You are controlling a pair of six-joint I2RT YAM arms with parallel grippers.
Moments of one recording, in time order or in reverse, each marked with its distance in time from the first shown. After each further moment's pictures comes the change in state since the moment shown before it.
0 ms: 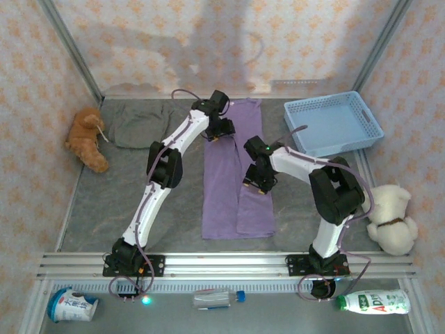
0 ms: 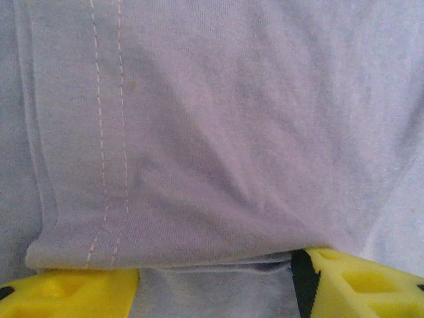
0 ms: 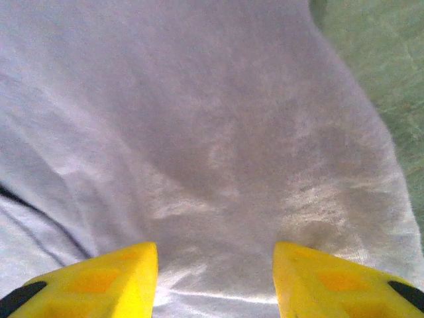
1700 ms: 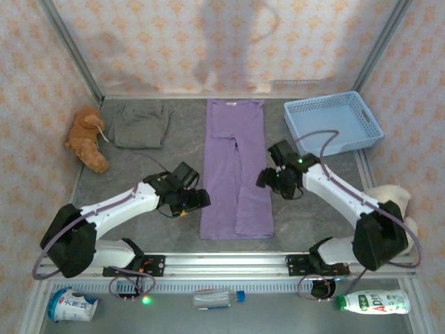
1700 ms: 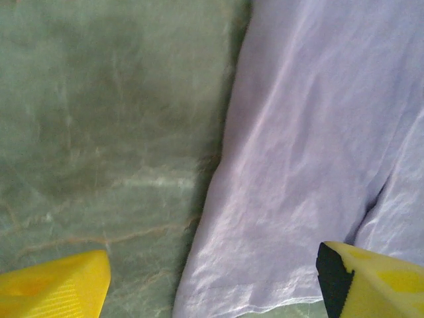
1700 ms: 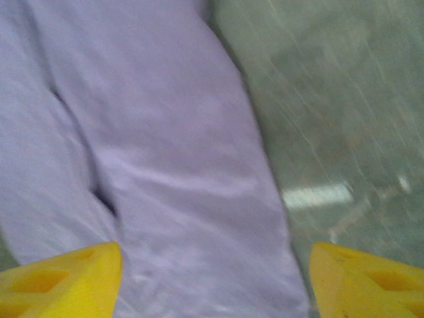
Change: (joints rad) left arm -0.274 -1.422 -1.854 0.390 0.006 -0.334; right arm -0.045 -0.500 -0.287 -0.085 0.006 -0.172
